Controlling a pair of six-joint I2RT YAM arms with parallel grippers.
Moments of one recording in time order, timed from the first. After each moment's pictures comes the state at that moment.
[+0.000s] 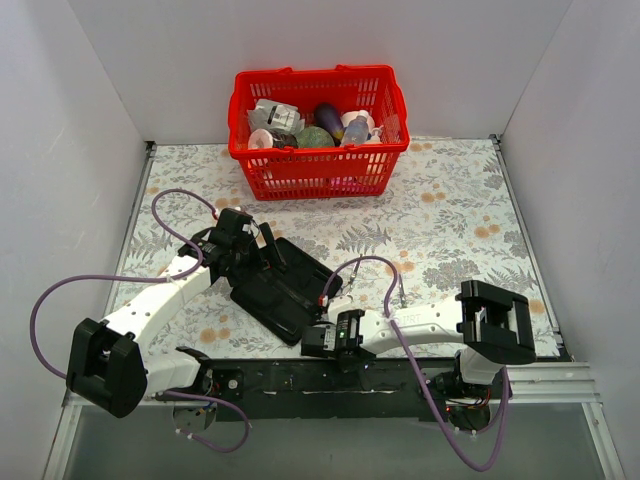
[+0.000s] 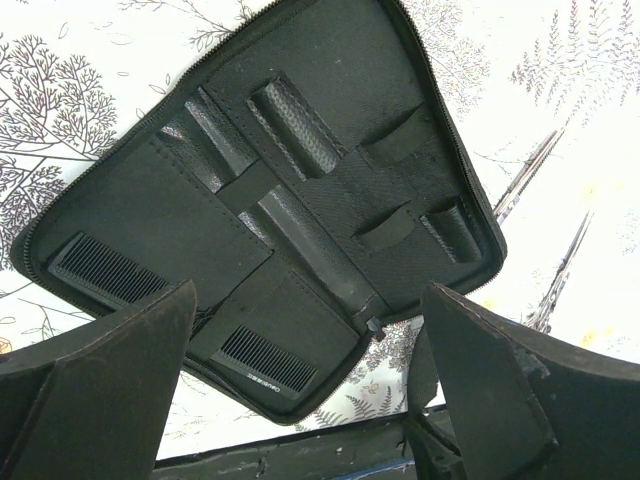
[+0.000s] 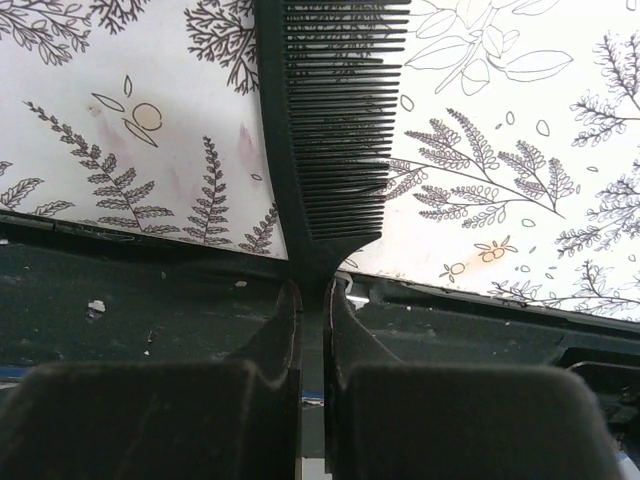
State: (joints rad) left arm -0.45 1.20 0.84 -0.59 0.02 -0.79; right arm 1.49 1.65 0.98 -0.89 0.29 1.09
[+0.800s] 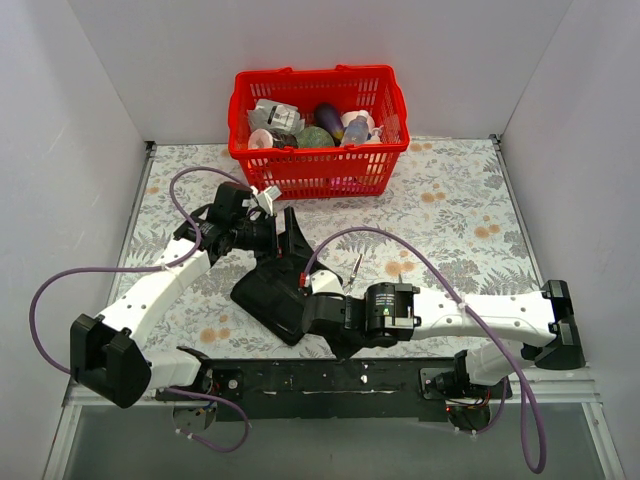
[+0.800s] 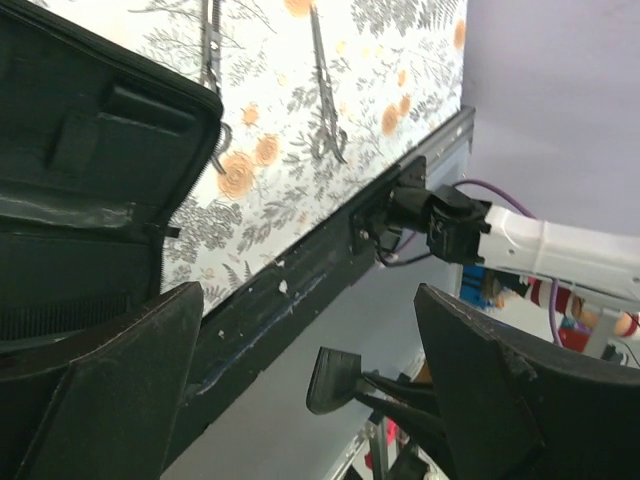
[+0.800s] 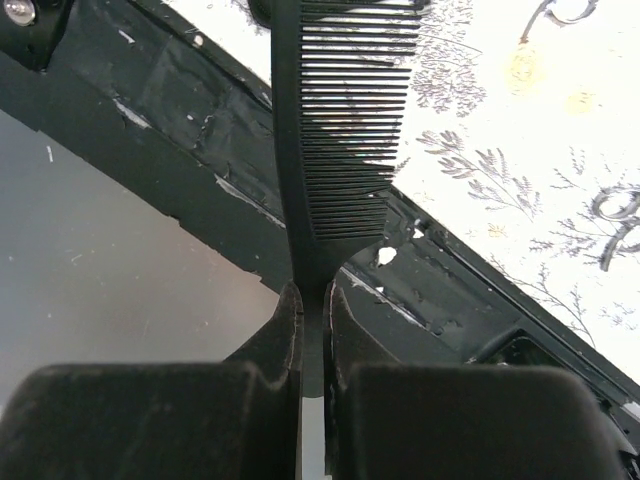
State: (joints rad) left arm -0.45 1.26 1.06 -0.62 0.62 -0.66; right arm 1.53 1.41 1.33 -1.09 0.23 0.80
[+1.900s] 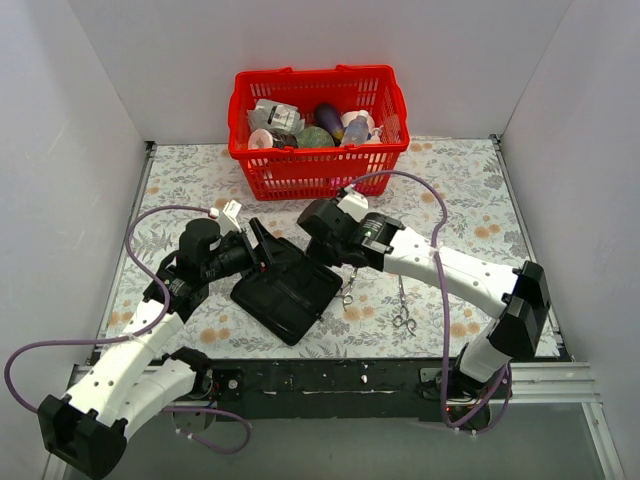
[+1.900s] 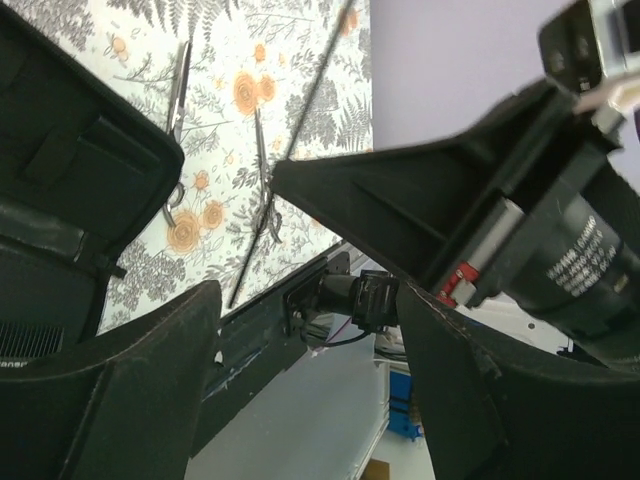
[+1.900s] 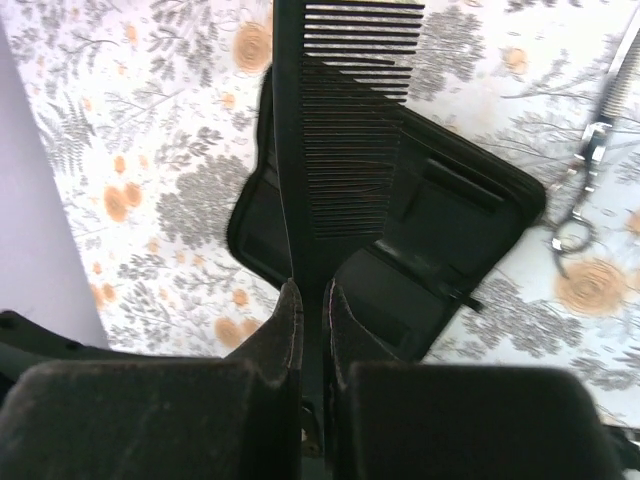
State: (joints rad) left arm -0.45 0.83 0.74 -0.34 0.47 -1.02; right arm 1.10 1.57 1.48 -0.84 0.41 1.28
